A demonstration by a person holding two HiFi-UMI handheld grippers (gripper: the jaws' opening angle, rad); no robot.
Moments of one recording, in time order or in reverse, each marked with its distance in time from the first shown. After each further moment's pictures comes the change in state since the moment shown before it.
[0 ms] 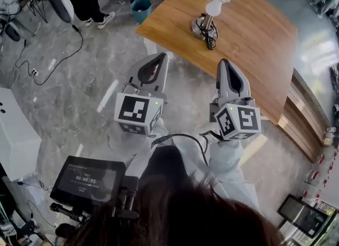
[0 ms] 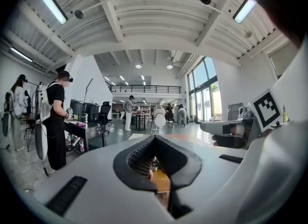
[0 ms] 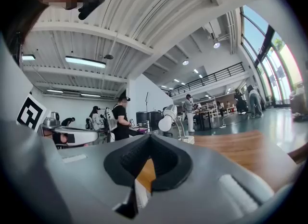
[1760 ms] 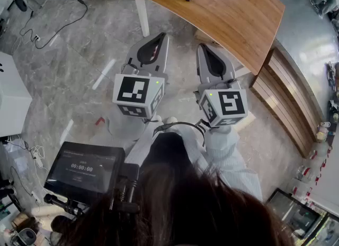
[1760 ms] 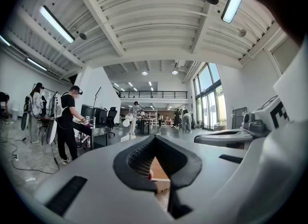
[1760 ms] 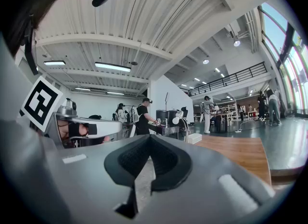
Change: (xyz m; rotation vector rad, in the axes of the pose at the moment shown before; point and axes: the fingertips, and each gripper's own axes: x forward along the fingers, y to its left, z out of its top) left arm -0.195 -0.311 -0.021 -0.026 -0.078 0.131; right arm -0.343 0.007 -0.014 -0.113 0.033 0.254
